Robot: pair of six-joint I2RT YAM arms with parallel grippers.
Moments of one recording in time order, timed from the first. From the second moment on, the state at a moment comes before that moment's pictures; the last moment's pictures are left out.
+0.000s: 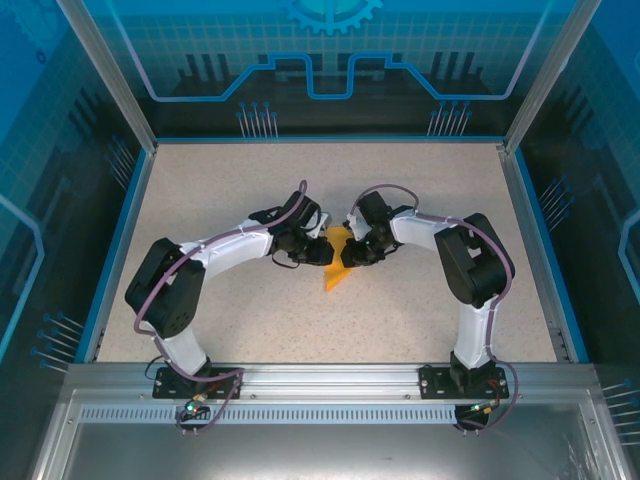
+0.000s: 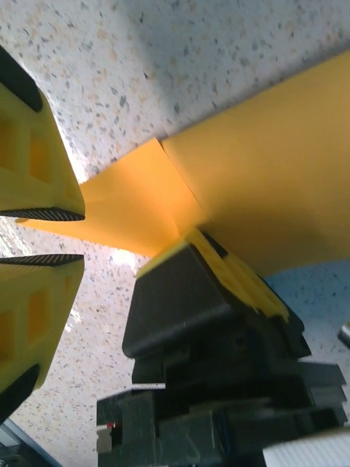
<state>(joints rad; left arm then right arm) -0.59 1.74 1.16 -0.49 0.36 -0.45 0.47 1.95 1.18 -0.54 -0.45 0.23</state>
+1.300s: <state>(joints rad) -0.65 1.89 1.09 -0.39 0.39 -0.41 0.47 1.94 1.17 -0.53 -0.47 0.23</state>
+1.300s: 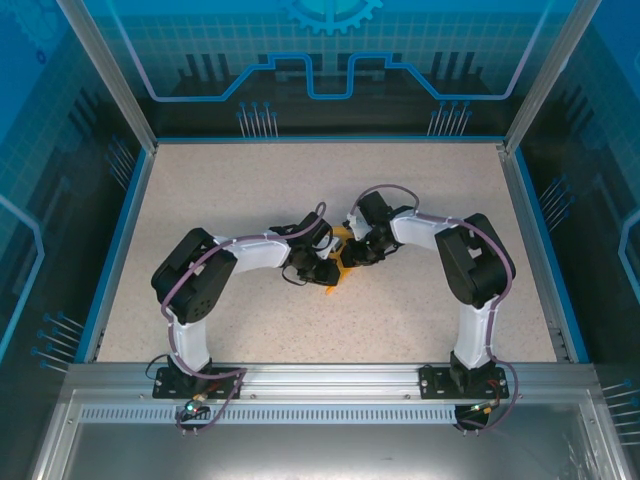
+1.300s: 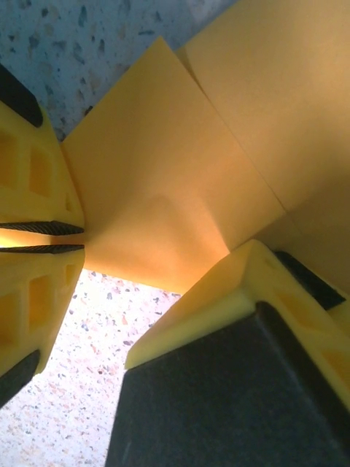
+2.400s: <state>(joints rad) -0.67 1.88 1.06 -0.34 0.35 -0.37 0.49 1.76 0.83 -0.09 -0.57 0.68</state>
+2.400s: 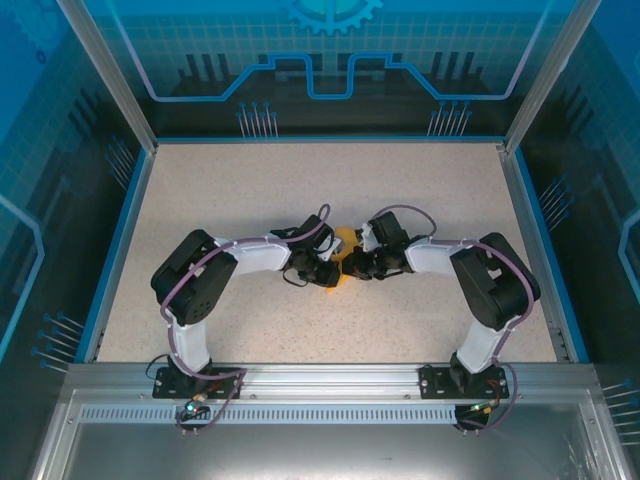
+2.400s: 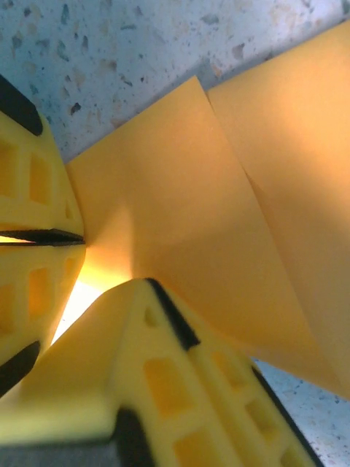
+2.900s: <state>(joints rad) -0.67 1.88 1.04 -0.31 0.35 -0.34 0.52 1.79 0.83 -0.10 -0.46 0.67</state>
